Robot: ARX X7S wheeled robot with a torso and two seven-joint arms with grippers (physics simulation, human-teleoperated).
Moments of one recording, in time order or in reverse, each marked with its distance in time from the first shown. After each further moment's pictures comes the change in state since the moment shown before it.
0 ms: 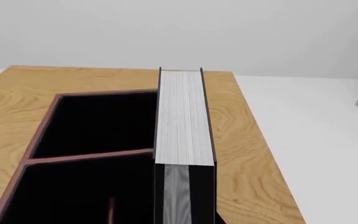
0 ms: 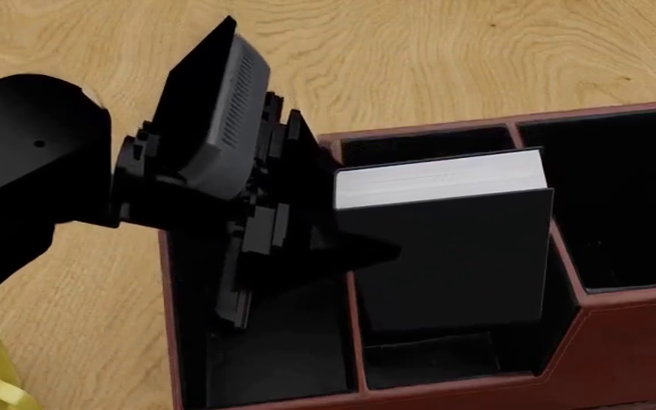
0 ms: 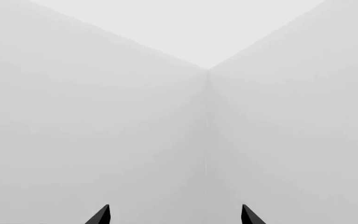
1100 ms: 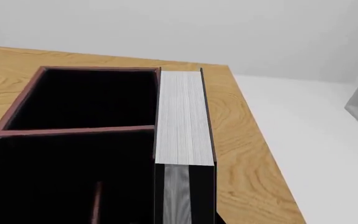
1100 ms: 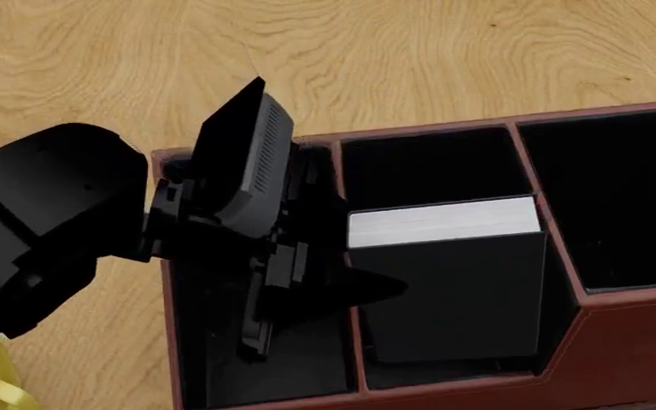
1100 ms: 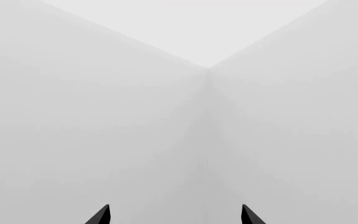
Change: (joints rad) left arm 0.070 0.054 0.048 -0.144 0.041 0.123 0.041; right arm -0.005 0.007 0.008 -0.003 0.002 0.017 0.007
